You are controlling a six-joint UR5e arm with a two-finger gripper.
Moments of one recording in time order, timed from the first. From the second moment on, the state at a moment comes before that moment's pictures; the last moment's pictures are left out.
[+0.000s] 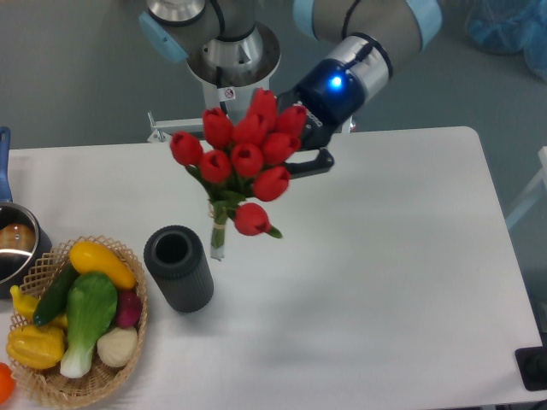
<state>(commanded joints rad) 2.71 -1.62 -1.83 -0.94 0.14 0.98</state>
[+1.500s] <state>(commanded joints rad) 2.63 -1.63 -1.89 -0.93 0.18 1.06</state>
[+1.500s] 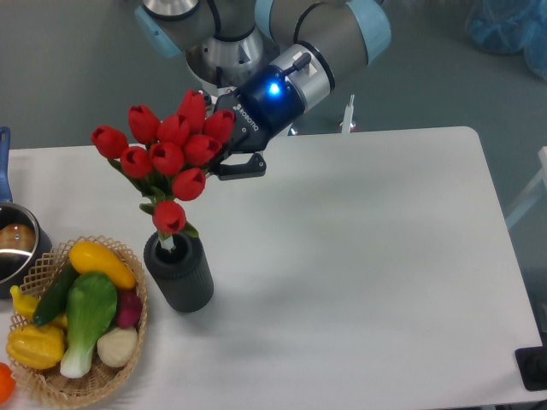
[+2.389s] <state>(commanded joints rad) 2.58 -1.73 -1.90 -0.93 0.29 1.12</state>
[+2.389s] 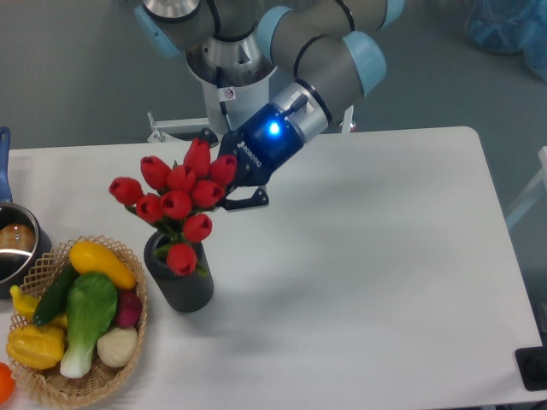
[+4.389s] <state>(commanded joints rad) 2.54 -1.79 -1.92 -0.93 0.50 1.15</state>
